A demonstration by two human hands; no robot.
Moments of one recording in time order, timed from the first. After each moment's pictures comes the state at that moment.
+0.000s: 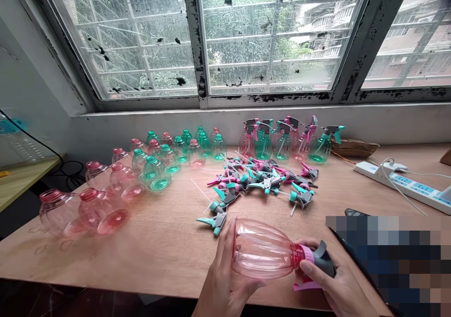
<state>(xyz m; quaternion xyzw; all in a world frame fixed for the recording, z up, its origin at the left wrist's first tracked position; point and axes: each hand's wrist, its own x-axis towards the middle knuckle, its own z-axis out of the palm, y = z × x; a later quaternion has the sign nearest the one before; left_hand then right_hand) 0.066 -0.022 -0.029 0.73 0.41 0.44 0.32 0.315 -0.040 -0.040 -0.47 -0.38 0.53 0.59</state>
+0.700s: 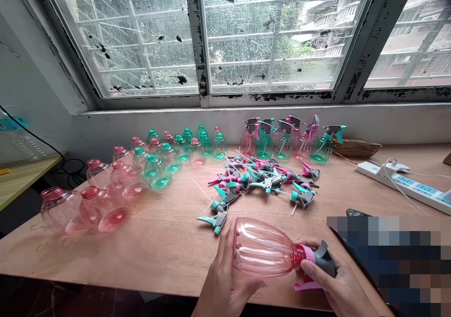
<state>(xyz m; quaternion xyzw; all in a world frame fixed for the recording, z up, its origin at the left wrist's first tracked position) 0.066 -0.022 -0.032 0.73 0.42 0.44 0.31 0.316 -0.039 -0.042 -0.47 -0.38 0.53 0.59</state>
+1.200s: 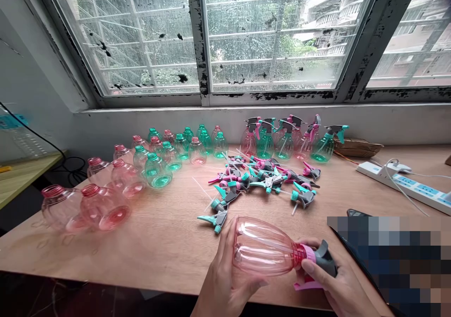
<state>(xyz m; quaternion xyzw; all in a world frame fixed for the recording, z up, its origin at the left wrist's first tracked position) 0.066 -0.022 -0.030 0.74 0.42 0.44 0.31 0.314 -0.041 -0.037 -0.46 -0.36 0.55 0.60</state>
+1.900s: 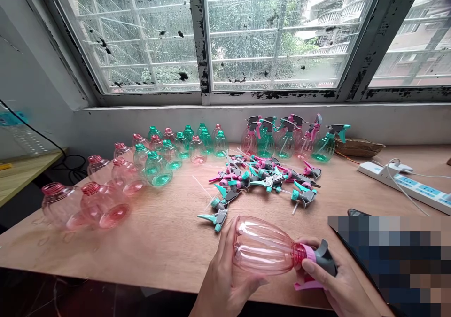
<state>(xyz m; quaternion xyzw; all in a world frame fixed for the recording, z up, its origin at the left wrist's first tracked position) 0.066 -0.023 -0.029 0.73 0.42 0.43 0.32 0.314 -0.041 -0.036 -0.46 -0.35 0.56 0.59</state>
